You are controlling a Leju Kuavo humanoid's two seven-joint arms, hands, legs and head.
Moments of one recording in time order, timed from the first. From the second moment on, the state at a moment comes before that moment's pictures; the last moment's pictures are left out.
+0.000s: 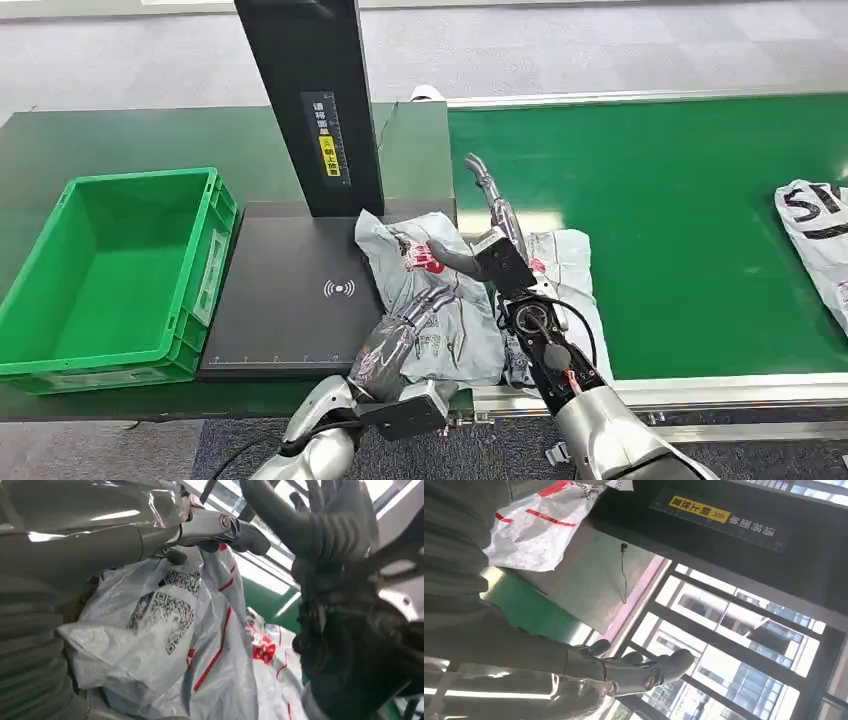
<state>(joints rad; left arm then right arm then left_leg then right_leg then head) -0.31 -0.11 -0.62 -0.97 -0.69 0.19 -0.27 -0.61 0.11 0.39 -0.69 0.22 -0.14 -0.69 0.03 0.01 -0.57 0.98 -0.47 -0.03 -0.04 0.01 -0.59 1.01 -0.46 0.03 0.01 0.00</state>
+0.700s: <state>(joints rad) -0.32 -0.12 -0.63 -0.86 -1.05 0.19 -0.06 -0.56 0.11 0.35 -0.75 0.23 -0.13 -0.68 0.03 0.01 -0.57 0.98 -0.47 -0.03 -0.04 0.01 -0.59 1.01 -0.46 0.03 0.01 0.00</state>
